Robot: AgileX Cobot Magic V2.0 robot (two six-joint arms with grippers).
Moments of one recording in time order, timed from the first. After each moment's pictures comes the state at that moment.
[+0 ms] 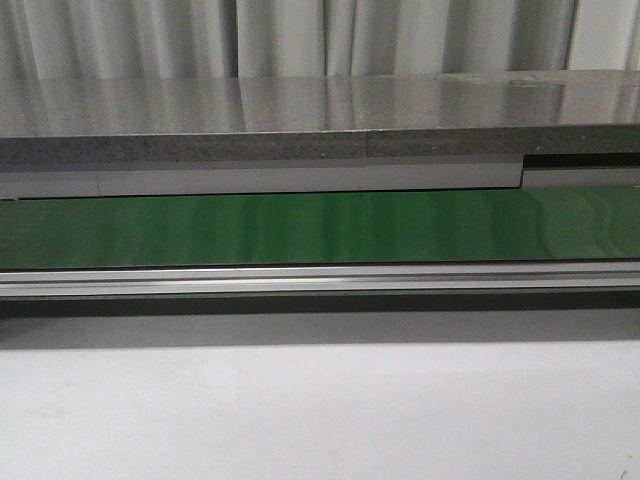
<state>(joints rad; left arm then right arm) 0.39 2.04 -1.48 -0.04 0.94 0.14 0.12 -0.01 0.03 0.04 0.12 0.00</state>
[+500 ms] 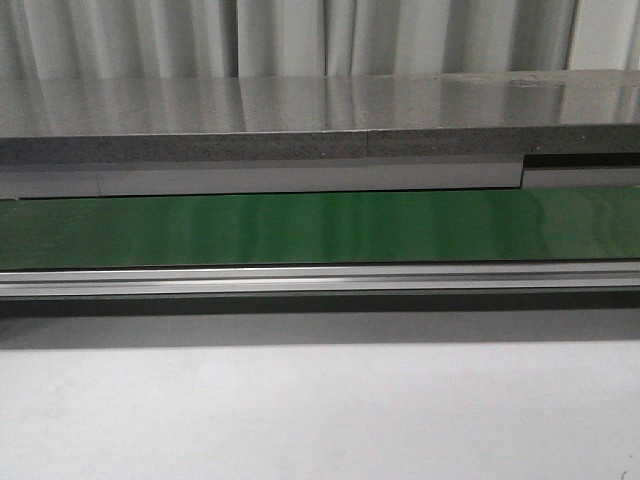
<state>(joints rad) 0.28 1.84 -1.52 -0.16 1.03 0.26 0.12 -0.01 0.03 0.04 0.12 0.00</state>
